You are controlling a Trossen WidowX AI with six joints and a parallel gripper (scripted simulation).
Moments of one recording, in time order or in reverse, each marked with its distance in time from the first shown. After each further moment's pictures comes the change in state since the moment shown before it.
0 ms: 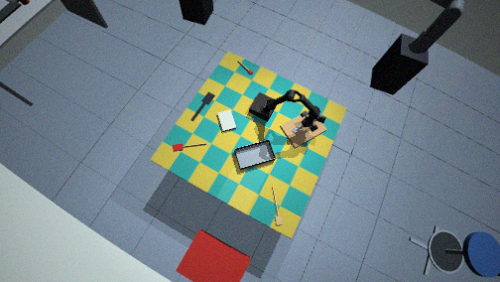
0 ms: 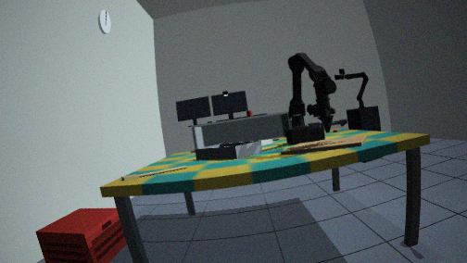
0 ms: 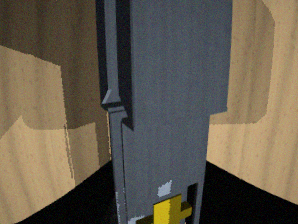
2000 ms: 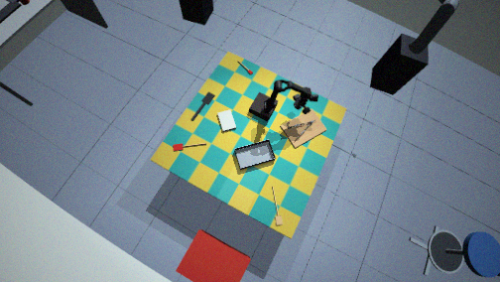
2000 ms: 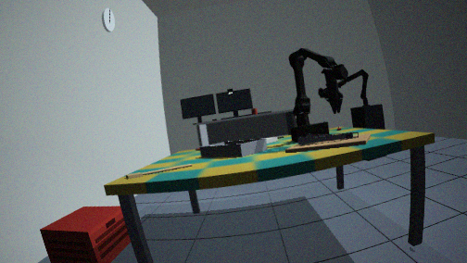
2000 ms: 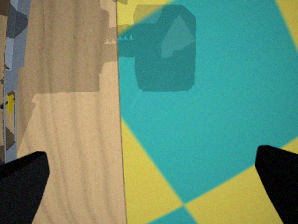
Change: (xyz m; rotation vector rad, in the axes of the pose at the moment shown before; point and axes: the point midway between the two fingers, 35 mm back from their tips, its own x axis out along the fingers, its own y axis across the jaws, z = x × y) arm -0.065 -0.146 -0.001 0.000 -0.006 -0.005
